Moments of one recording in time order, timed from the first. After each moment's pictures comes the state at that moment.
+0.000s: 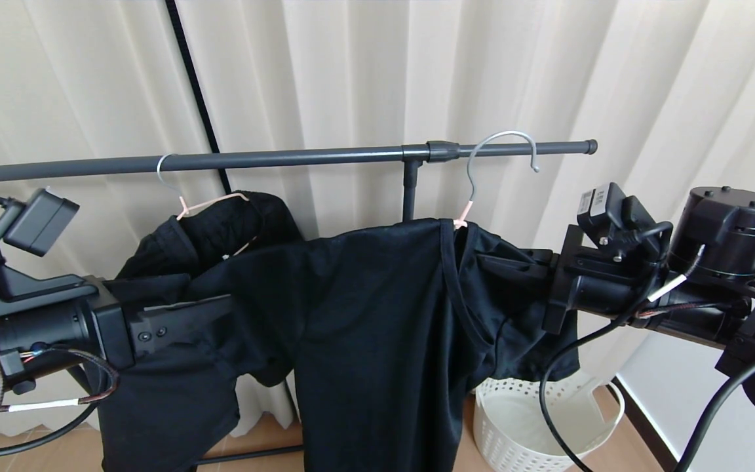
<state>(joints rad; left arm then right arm) -0.11 1.29 -0.56 -0.45 -0.58 -0.04 0.38 1.68 -0.70 -0.87 0.59 -0.30</state>
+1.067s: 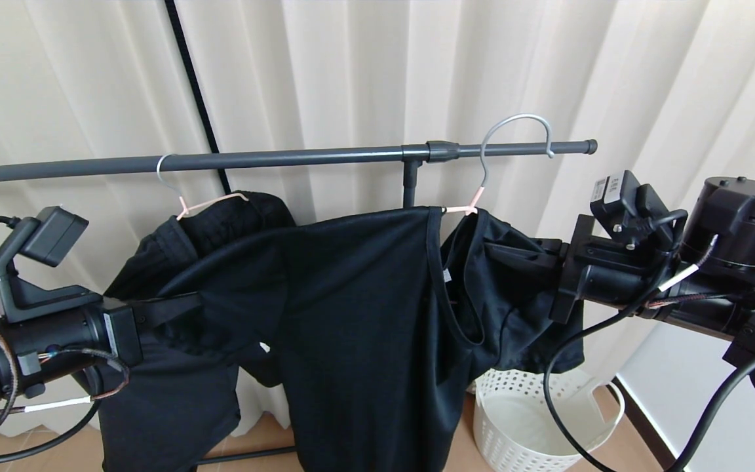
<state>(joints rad) -0.08 1.31 -0.53 -0.45 -0.47 -0.08 0.35 1.67 -0.71 -0.87 0.60 -0.29</state>
